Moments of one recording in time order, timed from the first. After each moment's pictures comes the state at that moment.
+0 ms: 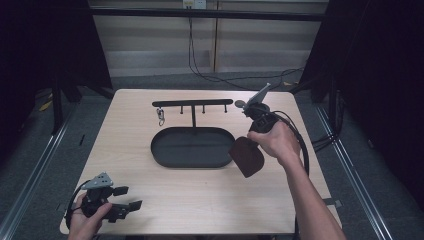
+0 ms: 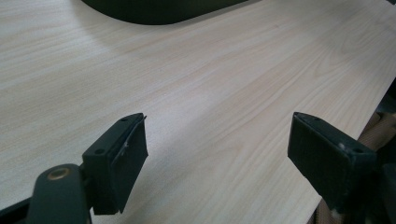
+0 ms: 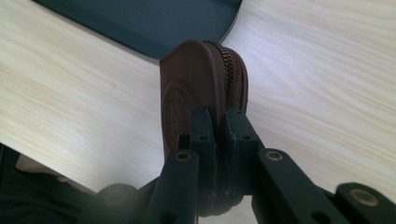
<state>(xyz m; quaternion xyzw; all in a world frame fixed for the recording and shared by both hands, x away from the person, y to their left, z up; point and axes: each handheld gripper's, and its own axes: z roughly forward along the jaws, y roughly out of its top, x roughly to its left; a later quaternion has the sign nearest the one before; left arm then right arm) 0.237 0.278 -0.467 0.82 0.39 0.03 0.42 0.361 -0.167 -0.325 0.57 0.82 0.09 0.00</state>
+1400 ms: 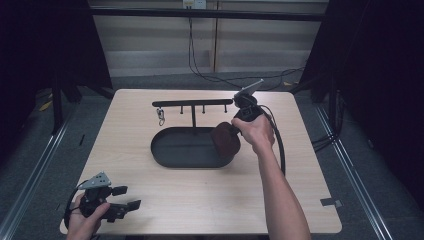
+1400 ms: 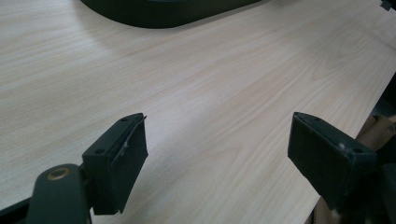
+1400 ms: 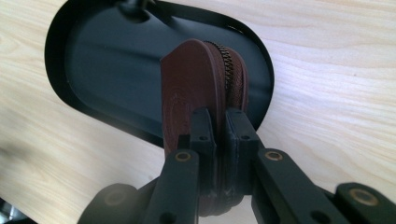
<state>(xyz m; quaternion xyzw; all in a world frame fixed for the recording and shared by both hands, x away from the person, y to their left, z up) 0.237 0.281 -0.466 0.82 0.39 0.02 0.42 0.413 -0.151 -0.359 0.62 0.76 0.20 -0.03</state>
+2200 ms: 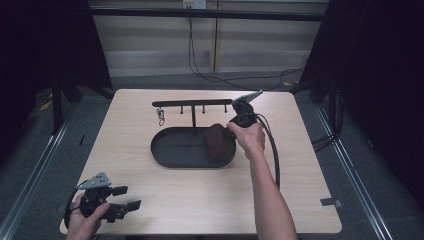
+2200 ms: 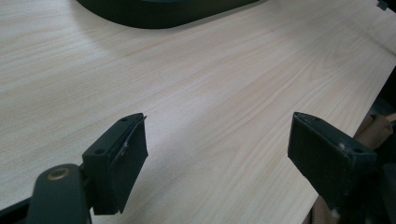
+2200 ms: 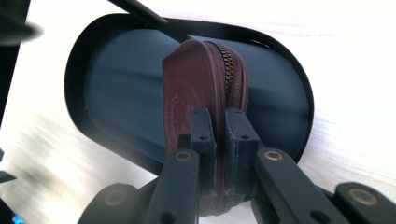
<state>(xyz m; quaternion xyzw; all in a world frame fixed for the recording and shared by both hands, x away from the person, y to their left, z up) 0.237 0.281 -0.466 0.82 0.39 0.02 0.43 0.423 -0.149 -0.400 0.63 0.72 0.26 -0.06</state>
